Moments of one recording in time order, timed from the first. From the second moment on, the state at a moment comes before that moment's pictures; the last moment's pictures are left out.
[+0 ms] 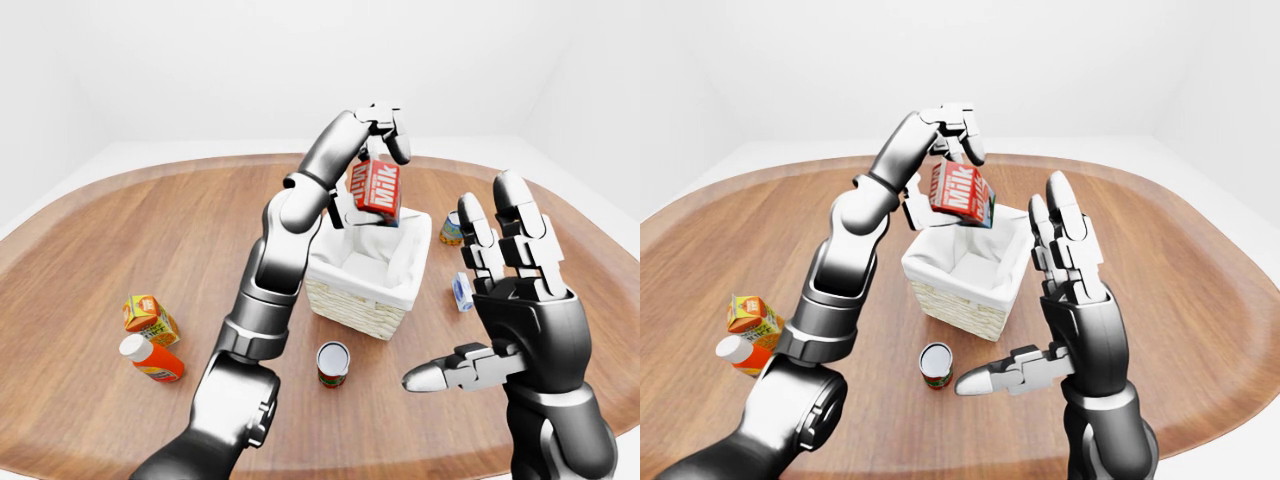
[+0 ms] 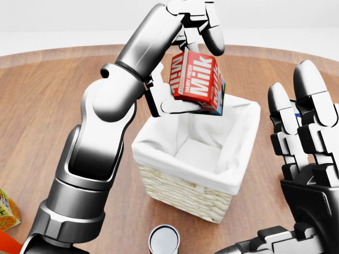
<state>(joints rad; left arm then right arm) -0.93 -0.06 -0.08 0.18 0.47 0.09 -0.29 0.22 0.00 -0.07 -0.89 0.07 0.05 0.29</state>
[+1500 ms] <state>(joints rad) -1.24 -0.05 -0.06 1.12 0.49 -0.09 -0.07 0.25 0.00 -0.07 -0.85 0.08 -0.01 0.30</state>
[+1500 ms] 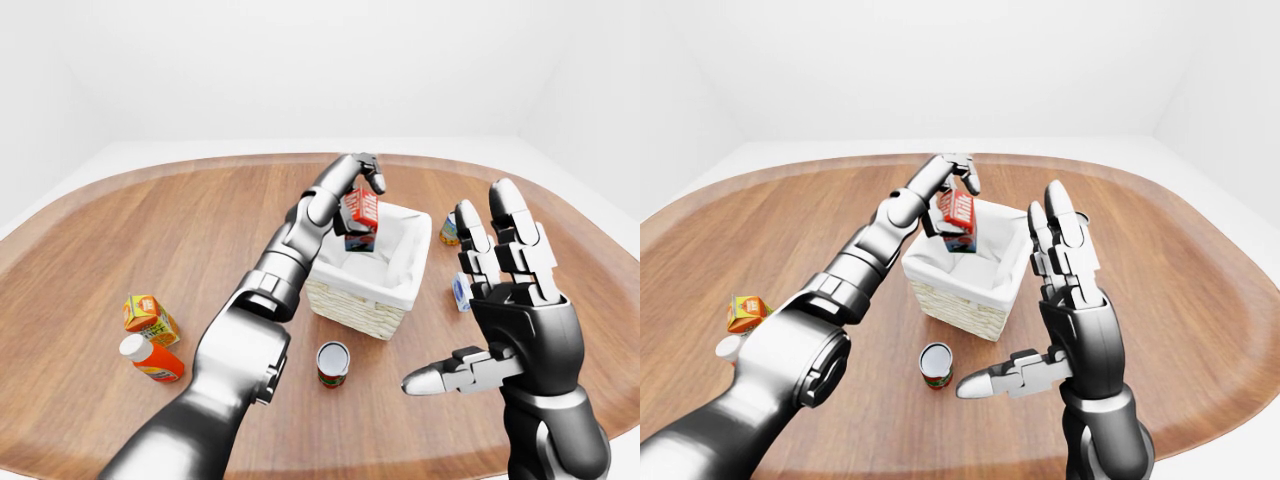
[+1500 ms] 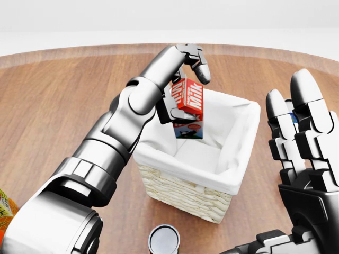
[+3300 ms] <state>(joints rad) -1.31 -0.10 0.00 1.26 0.41 -0.09 0.13 0.26 0.00 -0.06 -0.84 0.09 -0.02 0.31</state>
